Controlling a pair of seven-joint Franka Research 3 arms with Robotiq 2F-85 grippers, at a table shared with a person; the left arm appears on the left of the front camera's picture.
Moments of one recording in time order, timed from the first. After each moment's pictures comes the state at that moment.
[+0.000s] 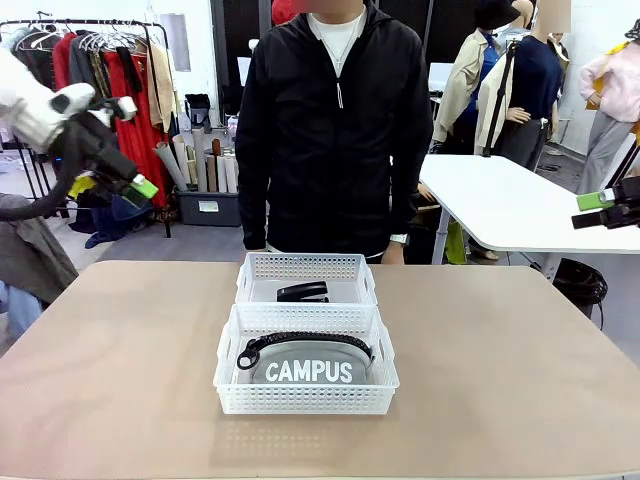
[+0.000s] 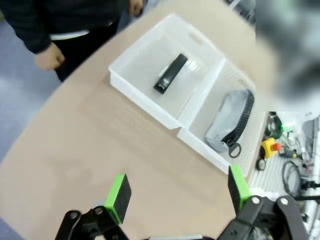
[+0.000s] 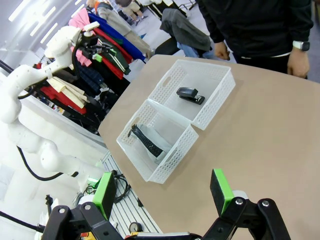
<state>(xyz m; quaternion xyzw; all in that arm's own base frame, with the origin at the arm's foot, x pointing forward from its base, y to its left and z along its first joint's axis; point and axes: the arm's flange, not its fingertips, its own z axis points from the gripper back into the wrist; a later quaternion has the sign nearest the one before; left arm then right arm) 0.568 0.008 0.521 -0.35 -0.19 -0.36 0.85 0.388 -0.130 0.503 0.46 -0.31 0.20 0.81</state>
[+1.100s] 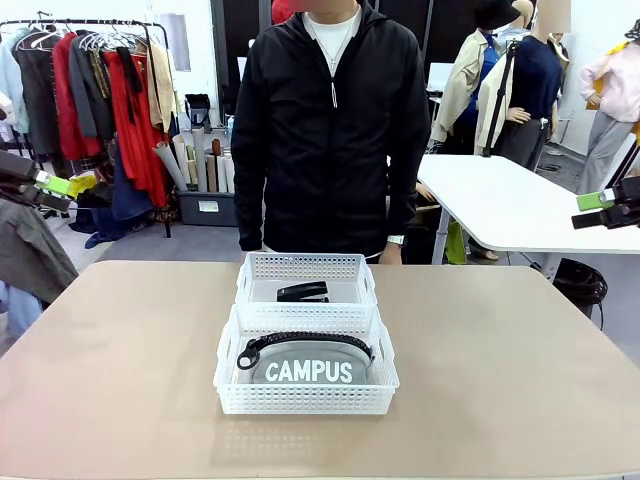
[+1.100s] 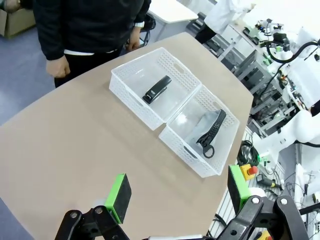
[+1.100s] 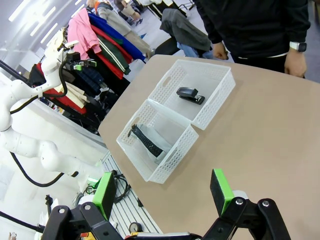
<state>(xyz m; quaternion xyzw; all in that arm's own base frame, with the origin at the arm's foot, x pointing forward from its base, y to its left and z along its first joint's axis) 0.472 0.123 0.511 -0.43 -0.29 -0.27 0.81 0.389 -0.130 0.503 0.46 -0.31 0.20 0.81</state>
